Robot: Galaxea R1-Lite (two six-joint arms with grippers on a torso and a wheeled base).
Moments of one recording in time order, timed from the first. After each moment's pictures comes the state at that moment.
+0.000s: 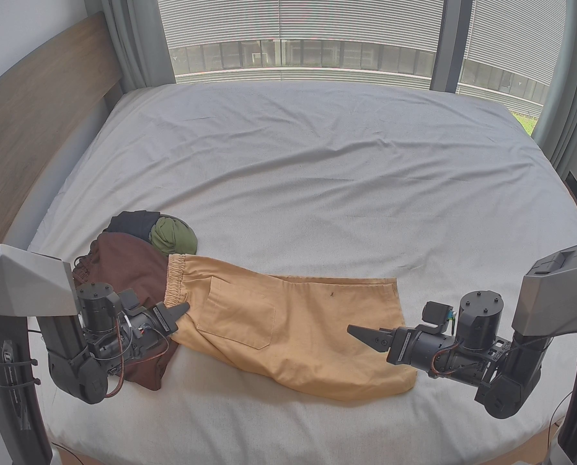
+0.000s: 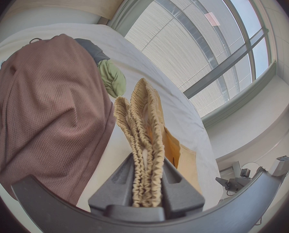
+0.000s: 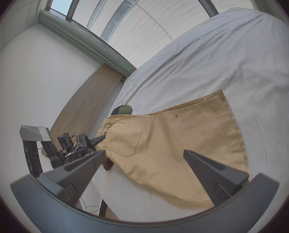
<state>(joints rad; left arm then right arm) -0.14 2.29 -0.39 -1.55 -0.30 -0.63 0.51 2.19 -0.33 -1.54 0.24 0.62</state>
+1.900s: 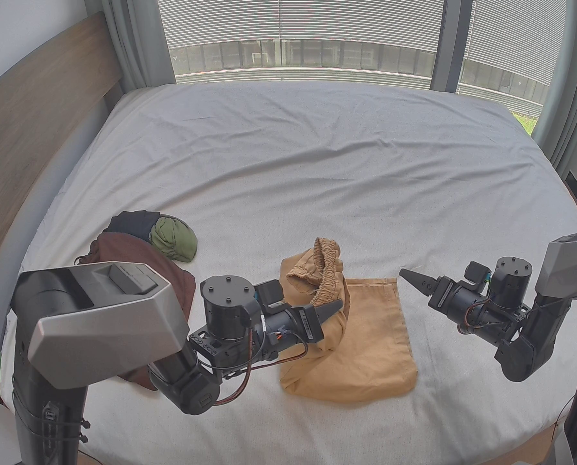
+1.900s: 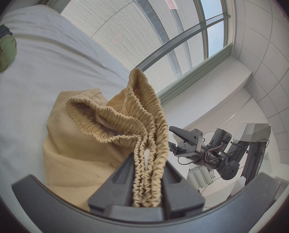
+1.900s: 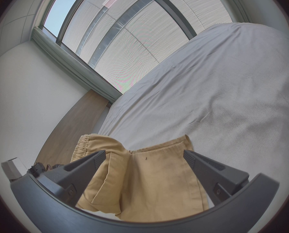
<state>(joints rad) -0.66 2.36 -0.83 -1.38 -0.29 -0.66 0.24 2.19 -0.44 -1.54 0.26 0.64</state>
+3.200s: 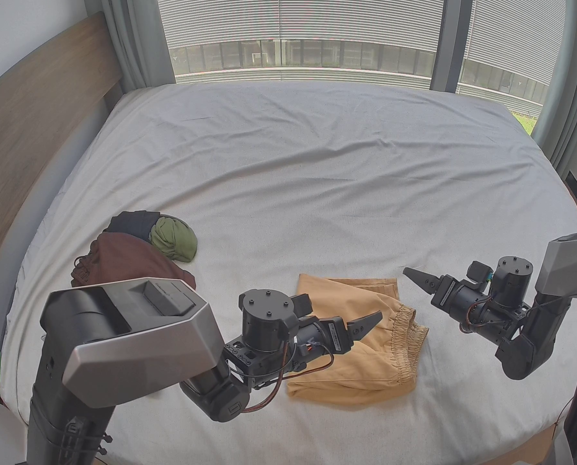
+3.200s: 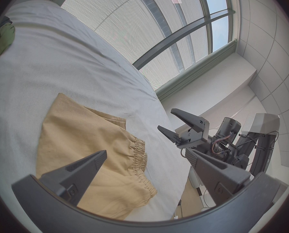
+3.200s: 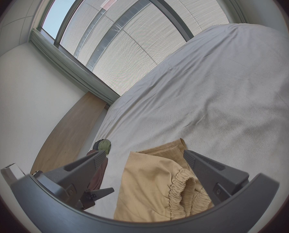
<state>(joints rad) -0.74 2.44 -0.95 -1.29 -0.22 -0.67 0.22 2.20 -0.45 -1.54 0.26 0.65</state>
